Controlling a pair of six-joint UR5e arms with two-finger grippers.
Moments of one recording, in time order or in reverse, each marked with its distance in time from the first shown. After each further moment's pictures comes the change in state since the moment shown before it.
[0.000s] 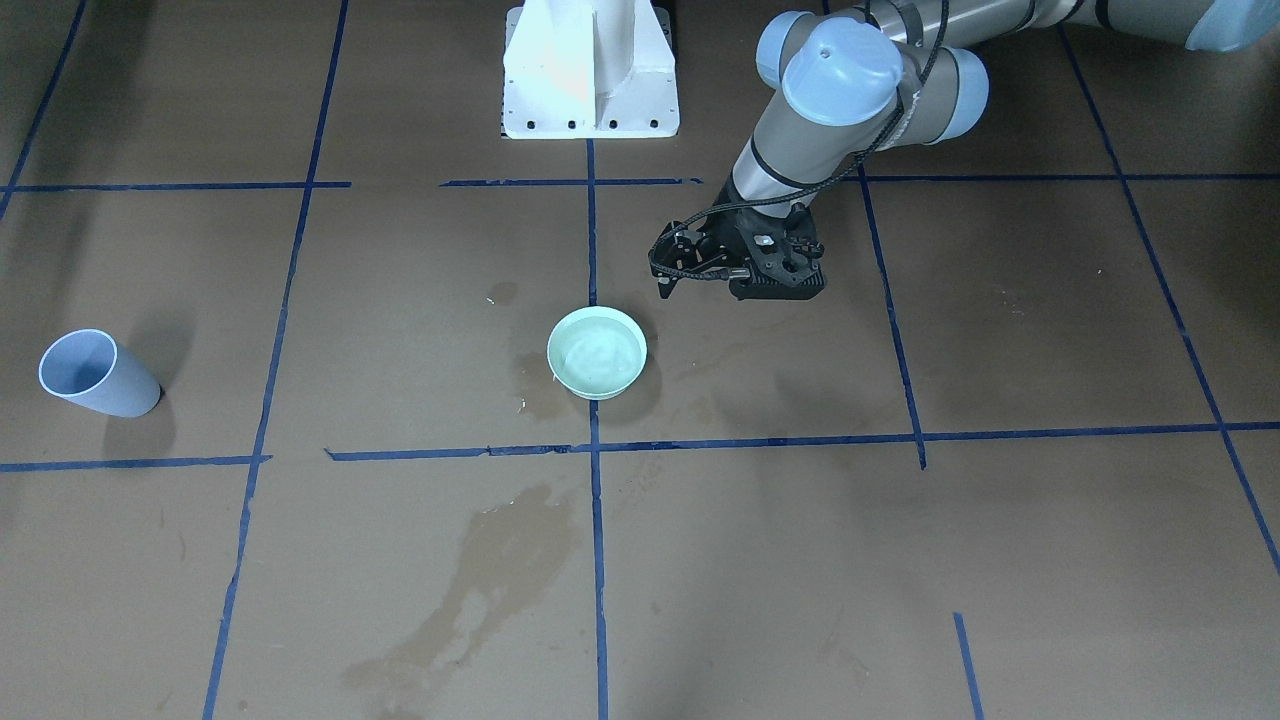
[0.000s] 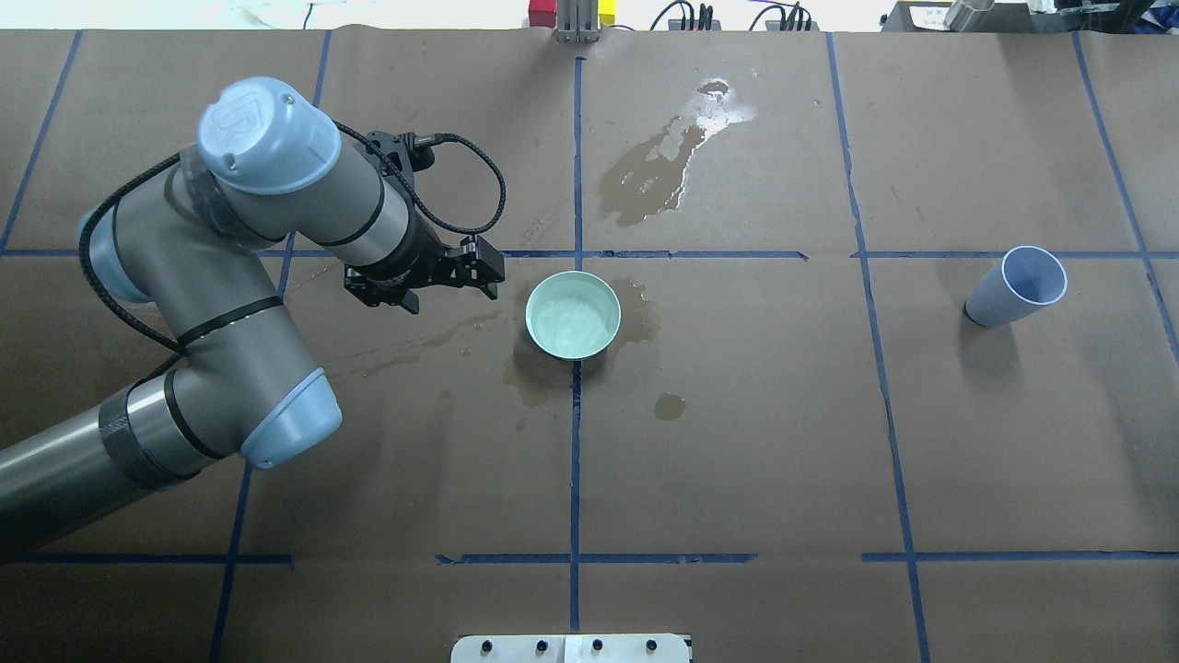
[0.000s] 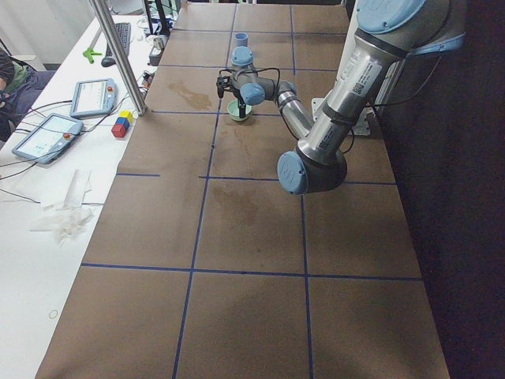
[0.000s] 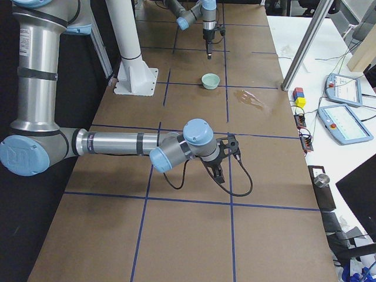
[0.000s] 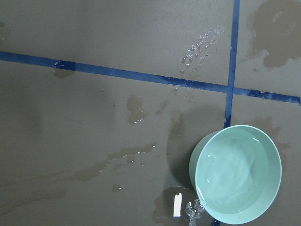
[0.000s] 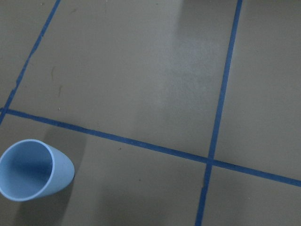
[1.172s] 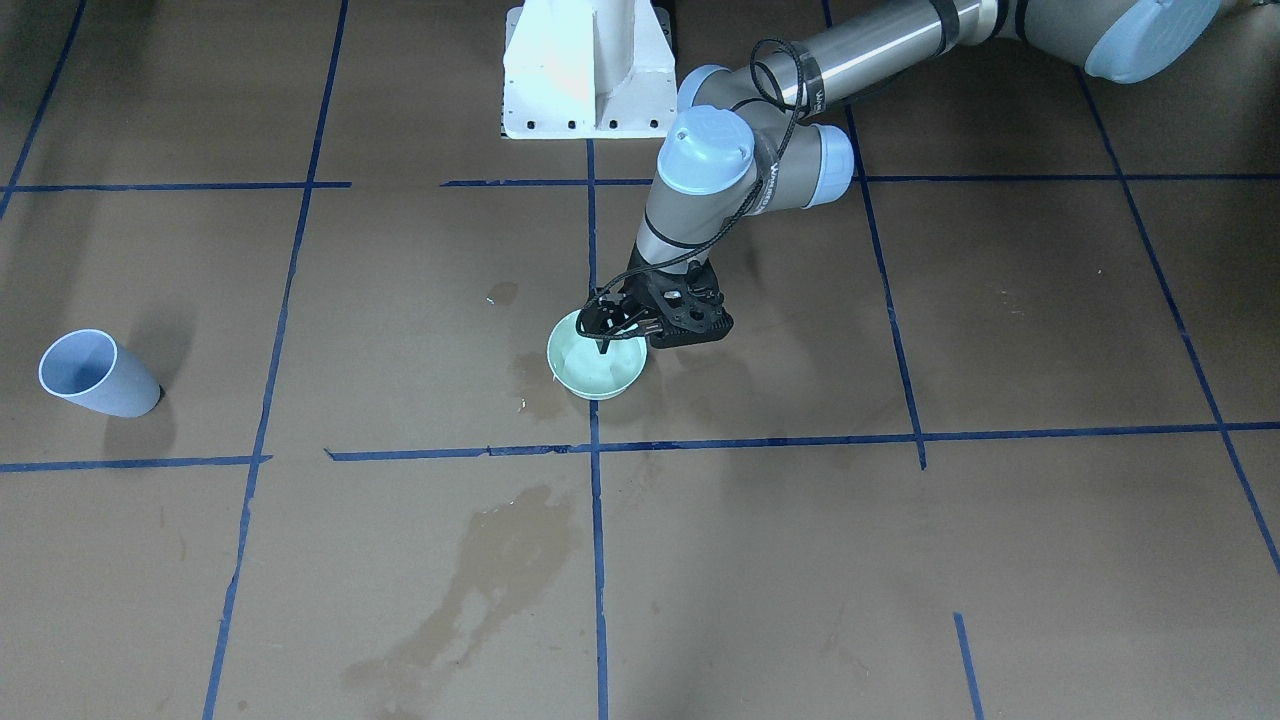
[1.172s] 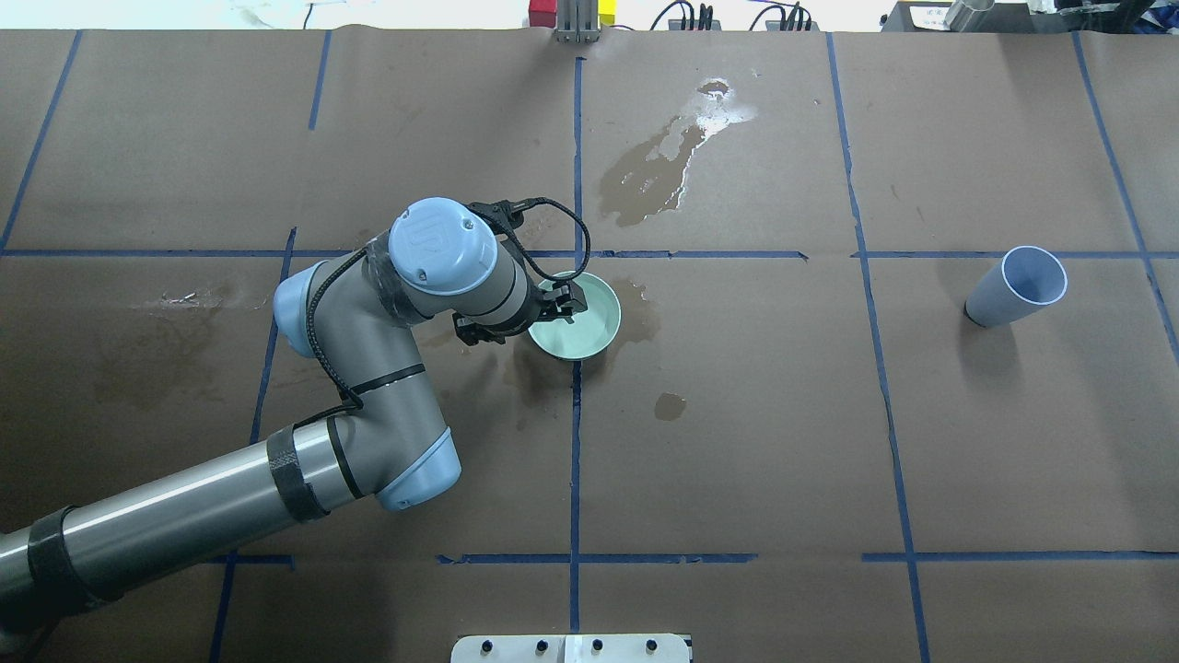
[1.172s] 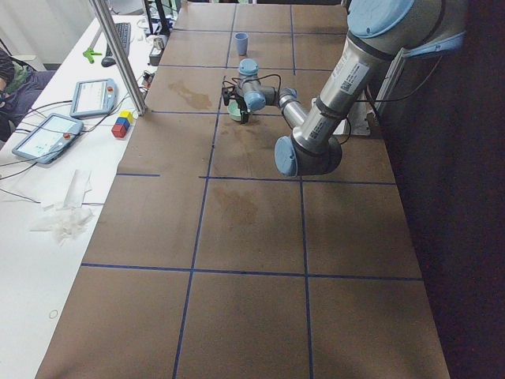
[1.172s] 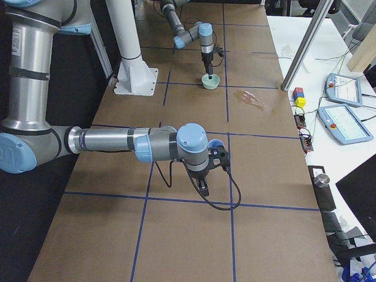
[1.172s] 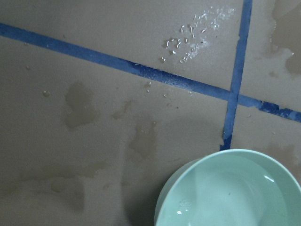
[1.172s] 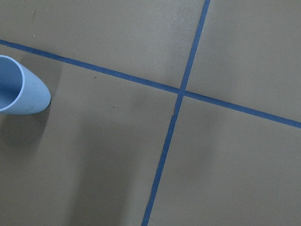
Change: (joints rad) left arm 0.121 -0.148 0.294 -0.110 0.175 -0.172; right arm 0.072 -0.047 0.053 -0.296 0.000 -0.278
